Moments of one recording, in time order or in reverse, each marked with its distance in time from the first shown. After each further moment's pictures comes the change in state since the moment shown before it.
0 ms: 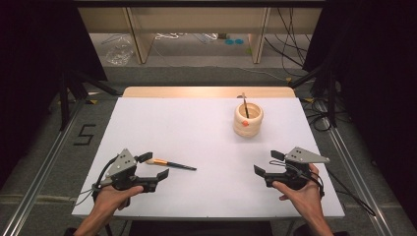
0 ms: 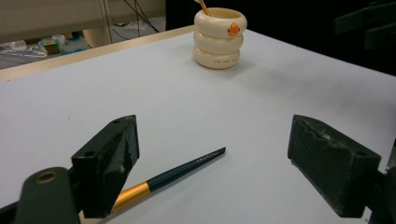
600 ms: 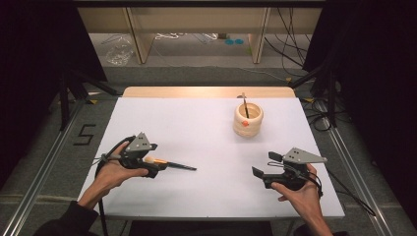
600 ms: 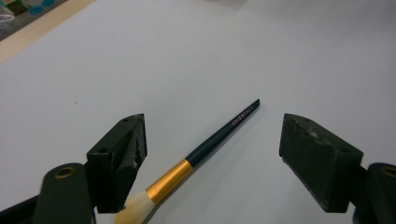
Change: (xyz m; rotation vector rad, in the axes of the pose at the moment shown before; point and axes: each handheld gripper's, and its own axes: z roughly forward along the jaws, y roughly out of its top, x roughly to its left) left arm 0.033 0.030 0.034 0.352 -0.058 0.220; right arm 0.002 -0.002 0.003 0.013 0.025 0.003
